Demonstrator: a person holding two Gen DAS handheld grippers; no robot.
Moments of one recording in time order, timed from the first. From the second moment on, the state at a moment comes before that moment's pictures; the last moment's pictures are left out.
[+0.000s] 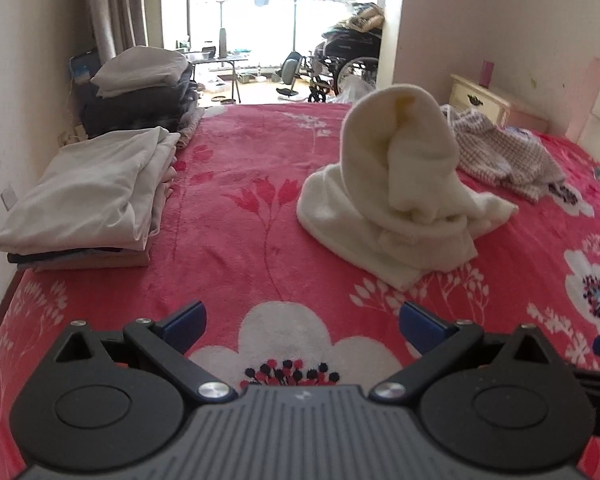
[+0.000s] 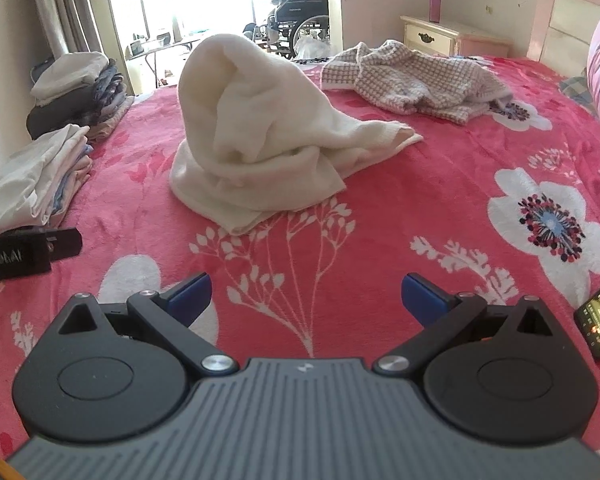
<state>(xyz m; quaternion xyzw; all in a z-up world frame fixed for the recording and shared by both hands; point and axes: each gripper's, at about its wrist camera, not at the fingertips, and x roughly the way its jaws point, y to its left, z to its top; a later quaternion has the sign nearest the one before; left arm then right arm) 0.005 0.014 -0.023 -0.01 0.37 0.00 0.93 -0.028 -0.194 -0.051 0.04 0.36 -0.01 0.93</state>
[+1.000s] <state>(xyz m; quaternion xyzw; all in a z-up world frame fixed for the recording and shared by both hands) -0.003 0.014 -0.024 0.05 0.35 0.04 0.94 -0.029 -0.174 -0.043 0.04 0.36 -0.01 0.93</state>
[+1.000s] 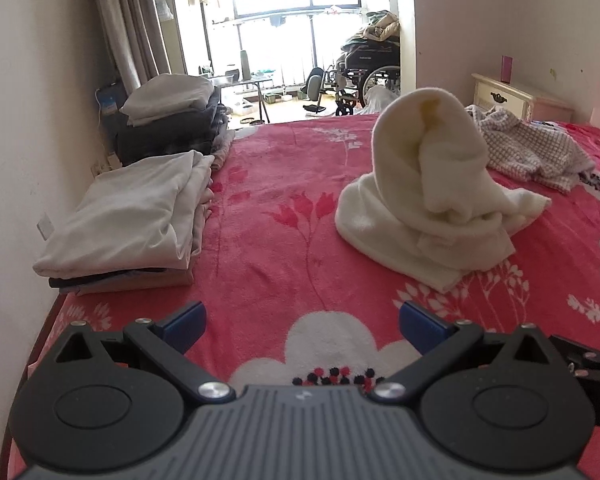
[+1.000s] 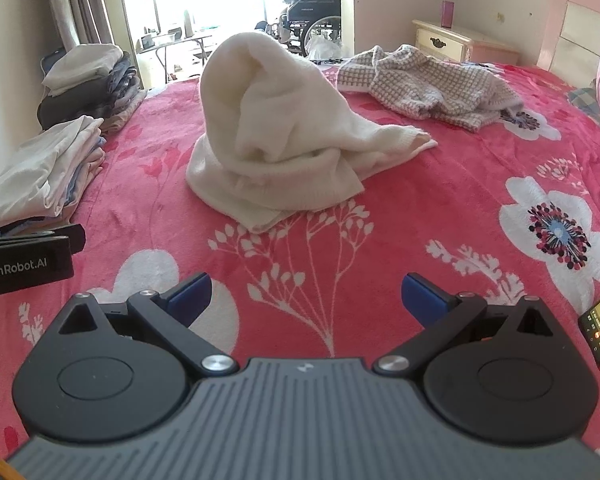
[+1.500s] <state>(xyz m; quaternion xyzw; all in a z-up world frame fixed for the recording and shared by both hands) 0.000 0.017 -0.026 0.04 0.36 0.04 0.93 -0.028 -0.175 -0.042 0.05 0.36 -0.01 0.93</state>
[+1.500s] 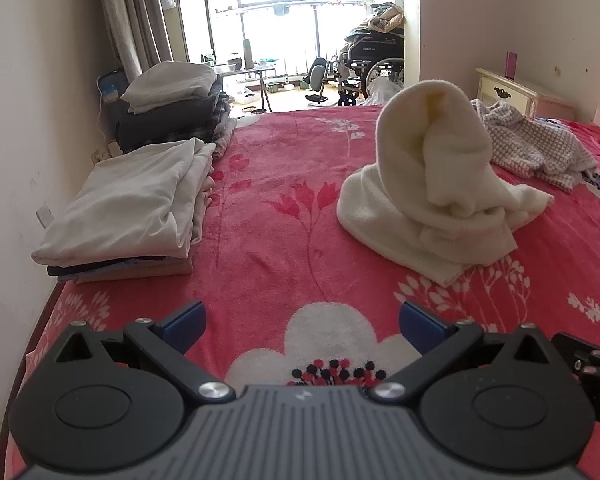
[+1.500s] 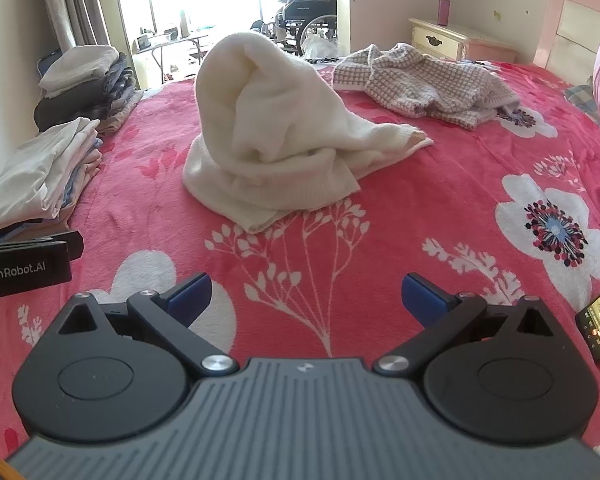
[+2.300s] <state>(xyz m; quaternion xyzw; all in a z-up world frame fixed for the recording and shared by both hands) 0.001 0.019 -0.026 0.02 0.36 0.03 0.93 -0.028 -0.178 -0.044 0.05 0.36 -0.02 0.93</state>
